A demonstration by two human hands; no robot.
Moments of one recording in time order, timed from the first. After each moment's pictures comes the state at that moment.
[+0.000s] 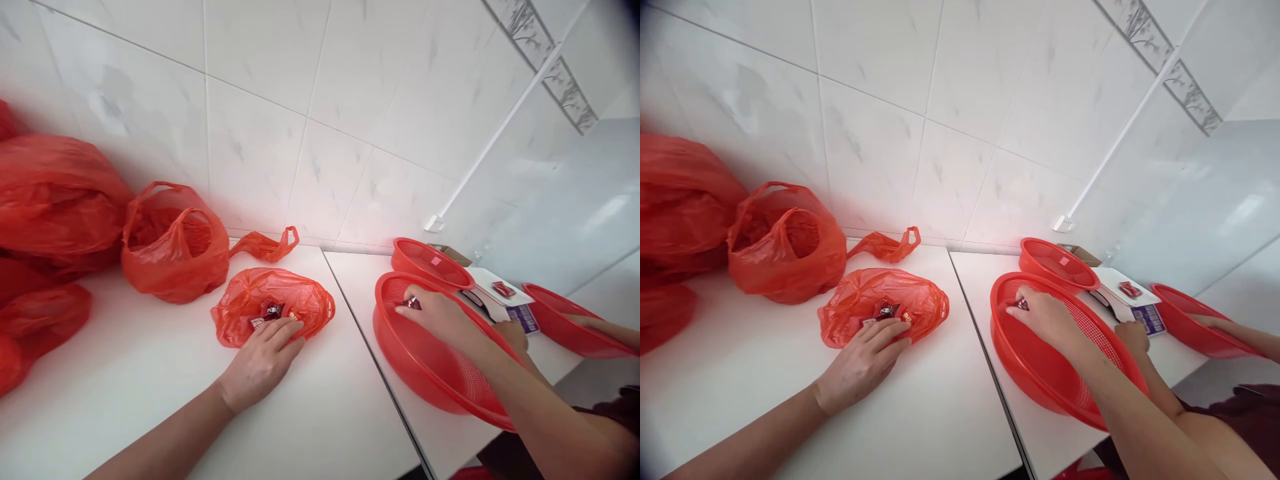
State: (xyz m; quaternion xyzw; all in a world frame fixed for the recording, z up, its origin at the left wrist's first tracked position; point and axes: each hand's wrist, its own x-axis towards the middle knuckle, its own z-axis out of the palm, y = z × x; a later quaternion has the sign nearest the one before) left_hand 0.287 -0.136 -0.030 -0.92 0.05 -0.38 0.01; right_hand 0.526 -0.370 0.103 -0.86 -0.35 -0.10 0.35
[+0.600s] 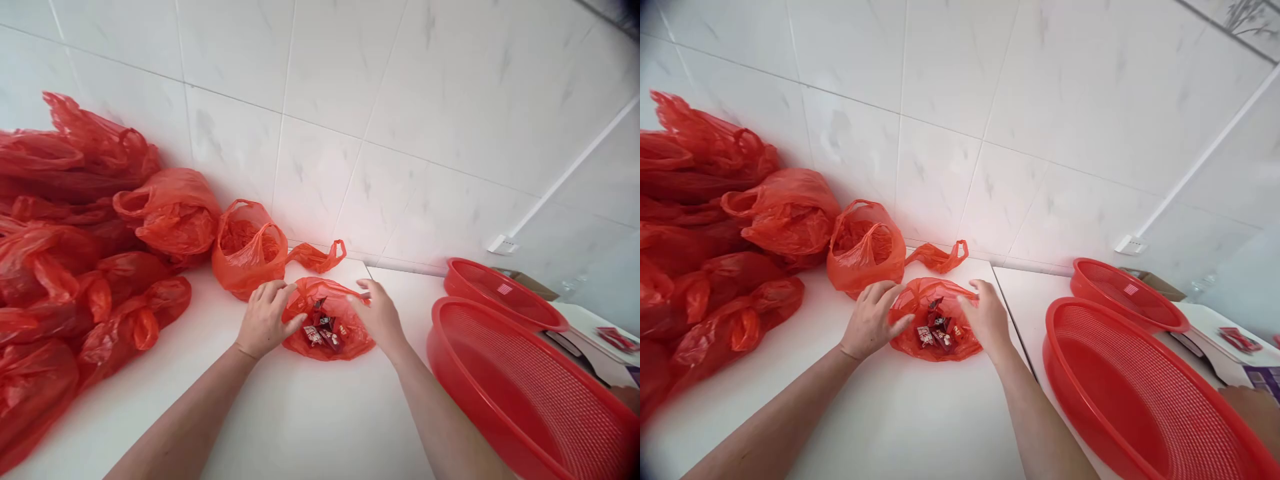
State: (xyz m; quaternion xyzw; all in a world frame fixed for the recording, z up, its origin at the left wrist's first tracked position) left_hand 0.247 -0.050 -0.009 -0.87 -0.20 -0.45 0.01; right_hand 0.436 -0.197 0.048 -0.81 -0.45 -0.04 0.38
